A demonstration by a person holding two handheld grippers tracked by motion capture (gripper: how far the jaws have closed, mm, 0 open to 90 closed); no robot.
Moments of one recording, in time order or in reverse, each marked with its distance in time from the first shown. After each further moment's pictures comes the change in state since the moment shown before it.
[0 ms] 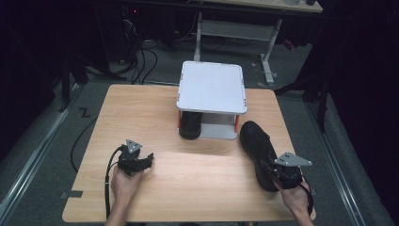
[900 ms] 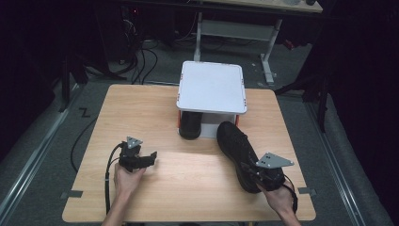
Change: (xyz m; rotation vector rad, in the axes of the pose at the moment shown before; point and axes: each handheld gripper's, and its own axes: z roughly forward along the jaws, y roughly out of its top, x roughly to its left) left arm -0.010 0.016 0.001 0.021 -0.039 -0.068; right arm 0.043 0.030 0.012 -0.047 0.132 -0.074
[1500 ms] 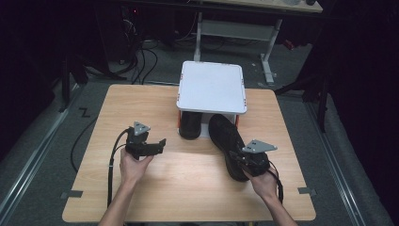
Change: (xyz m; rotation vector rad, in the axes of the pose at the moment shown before) left arm -0.056 0.046 0.001 -0.066 -0.124 0.020; right arm -0.004 0.028 0.043 0.006 -0.001 0.041
